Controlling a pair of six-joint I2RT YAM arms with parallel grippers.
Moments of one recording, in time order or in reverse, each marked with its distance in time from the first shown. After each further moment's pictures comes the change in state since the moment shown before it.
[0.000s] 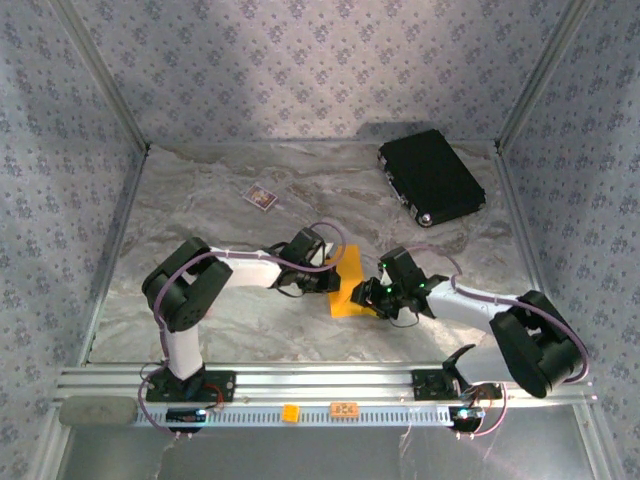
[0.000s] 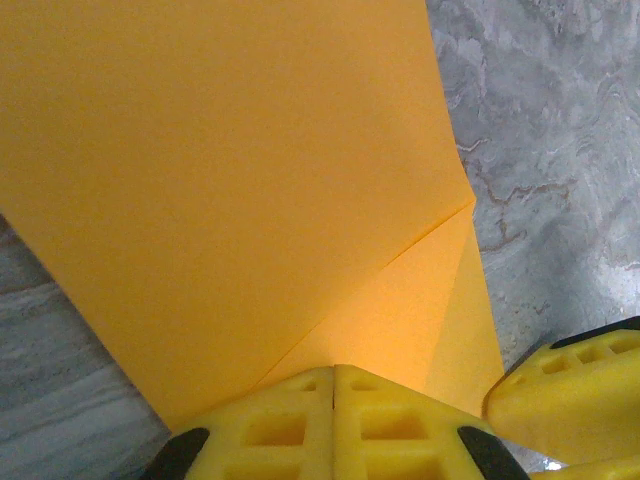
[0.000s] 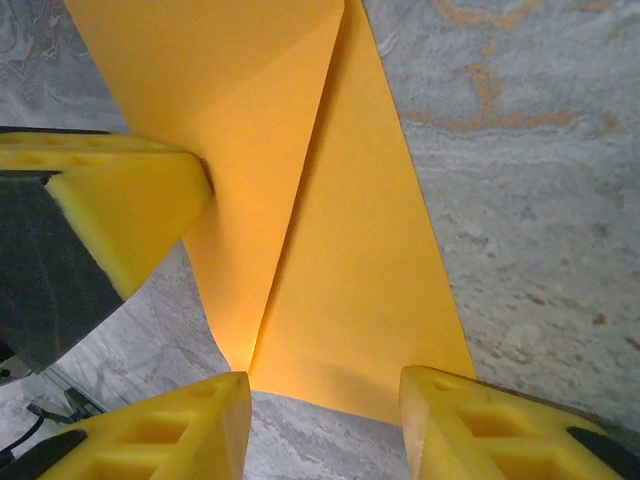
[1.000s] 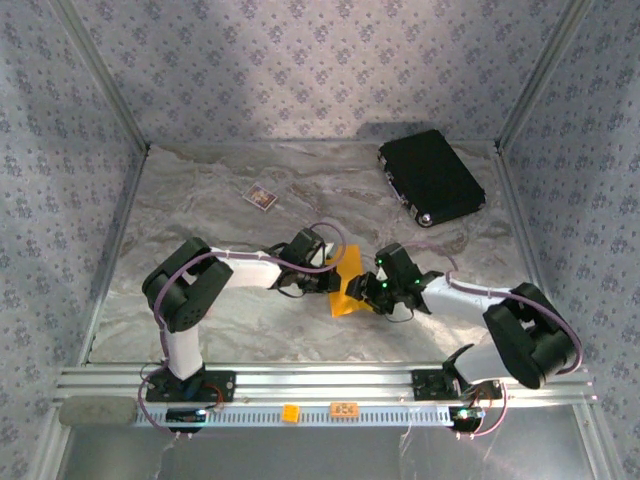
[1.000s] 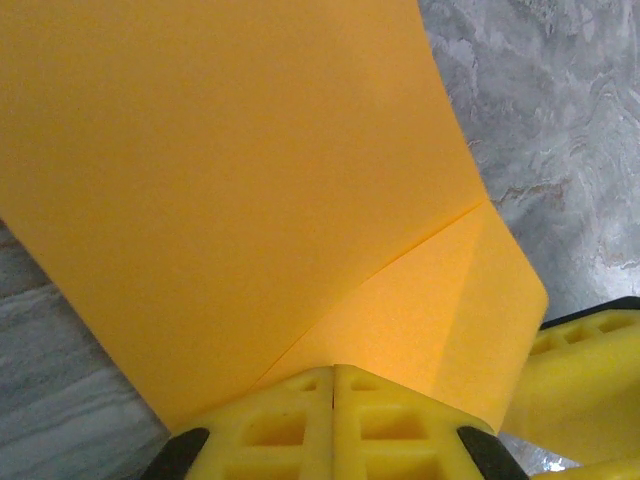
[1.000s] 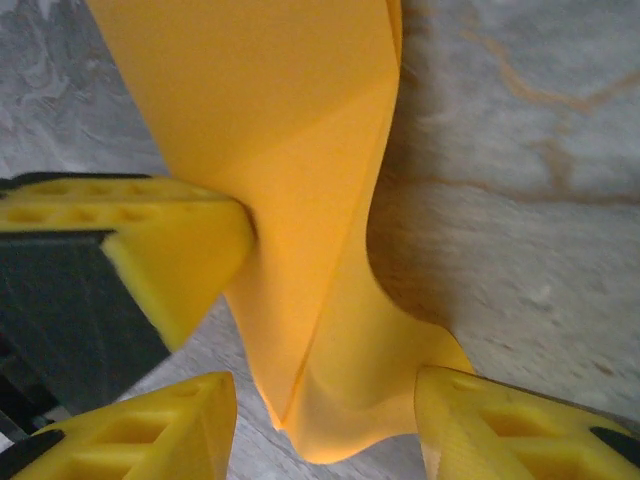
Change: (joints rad) left arm -0.002 0.000 -0.005 0.019 0.004 0.000; right arm 0.013 0.064 0.045 0.060 0.024 0.031
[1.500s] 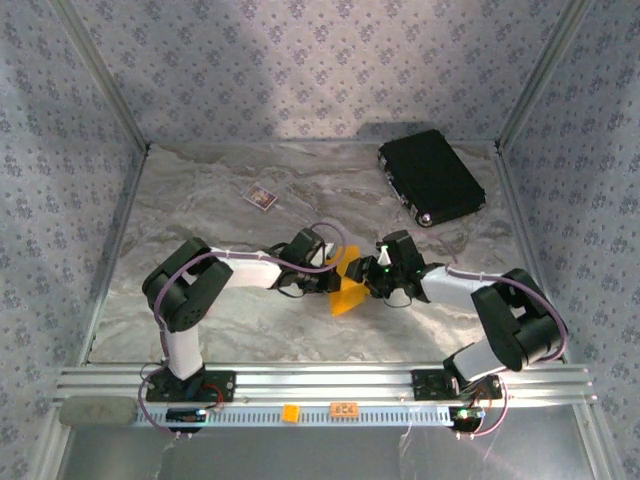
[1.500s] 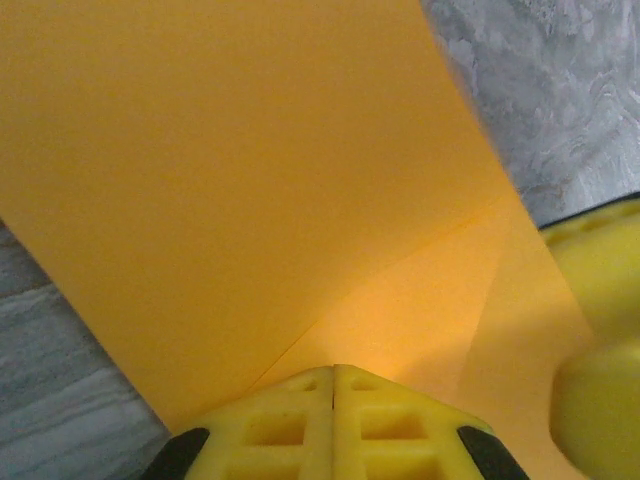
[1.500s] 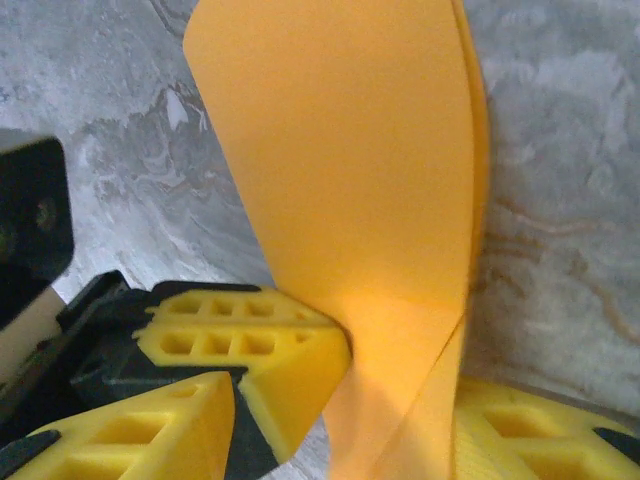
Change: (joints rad) left arm 0.000 0.000 0.000 0.000 0.000 0.000; right arm -0.114 0.102 0.034 0.181 -0.102 -0.024
